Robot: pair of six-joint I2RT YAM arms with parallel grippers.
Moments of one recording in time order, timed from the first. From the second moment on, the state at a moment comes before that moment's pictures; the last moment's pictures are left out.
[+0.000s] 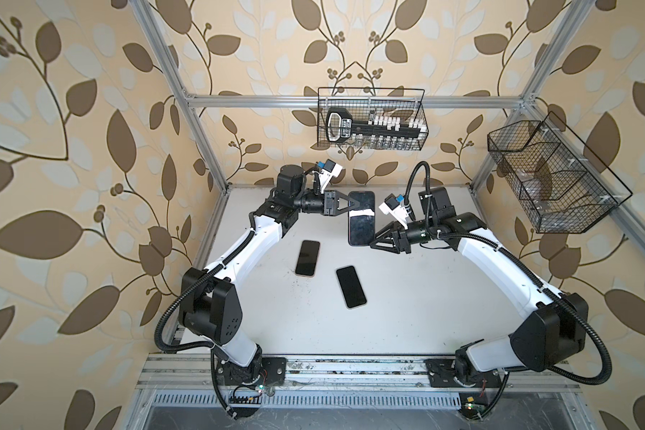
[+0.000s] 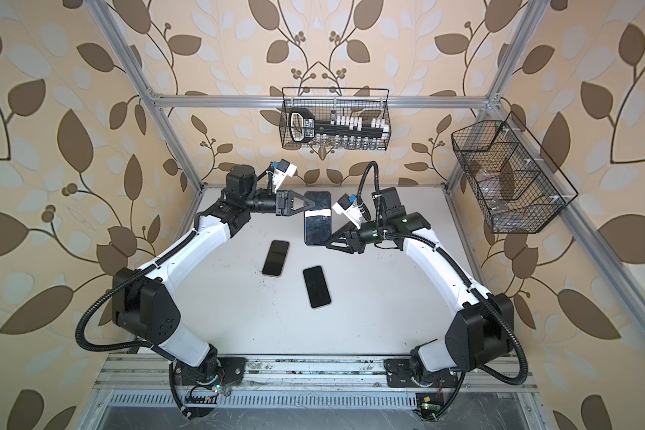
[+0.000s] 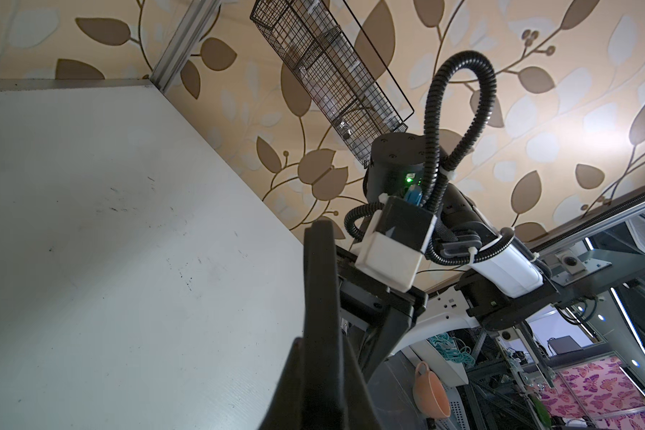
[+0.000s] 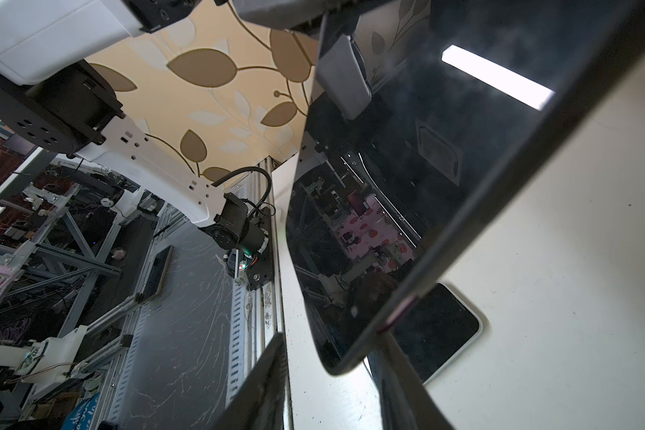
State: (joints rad) left arm -0.35 1.60 1.42 -0.04 1.13 -0.60; right arm 0.33 1.47 1.31 -0.71 -0.99 -0.23
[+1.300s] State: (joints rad) left arm -0.35 1.63 1.47 -0.08 1.29 -0.53; right arm 0.45 1.51 1.41 -0.85 -0.93 -0.32
